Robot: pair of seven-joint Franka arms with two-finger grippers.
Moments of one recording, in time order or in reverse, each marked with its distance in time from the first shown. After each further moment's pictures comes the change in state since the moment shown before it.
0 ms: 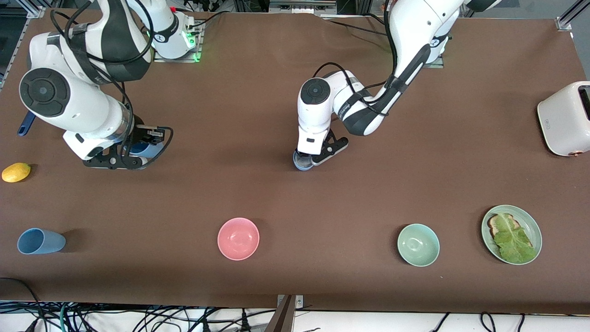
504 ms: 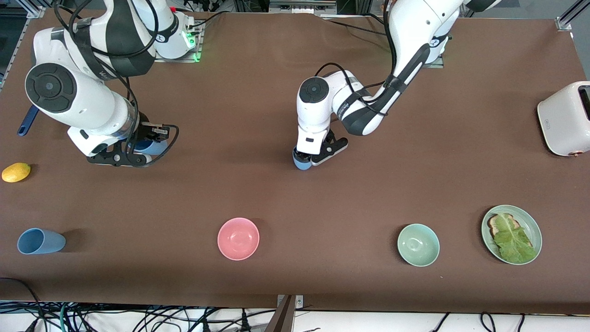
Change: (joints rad) left arm -0.004 0.001 0.001 0.002 0.047 0.000 -0.003; right arm 0.012 0.000 0.000 0.015 0.002 -0.016 0.022
